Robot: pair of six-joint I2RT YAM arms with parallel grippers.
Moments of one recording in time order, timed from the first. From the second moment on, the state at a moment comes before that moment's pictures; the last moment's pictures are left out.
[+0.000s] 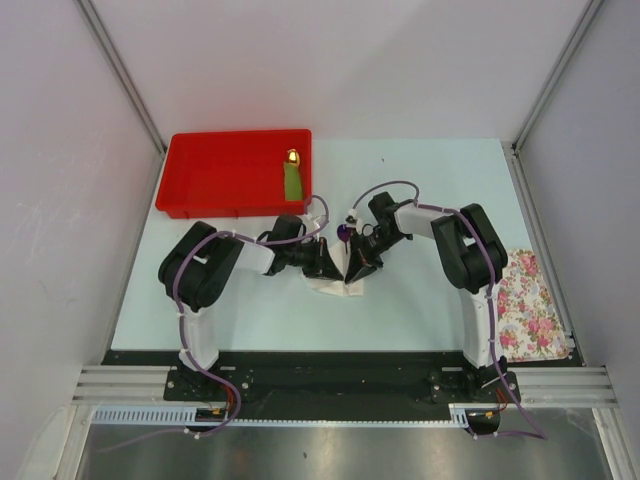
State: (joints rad) left arm -0.51 1.95 0.86 0.33 0.76 -0.59; right arm 0.45 2.14 1.37 -0.65 -0.89 0.19
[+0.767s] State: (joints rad) left arm -0.44 1.87 0.78 0.42 0.78 -0.67; right arm 0.46 2.17 1.37 -0.61 -0.94 0.22
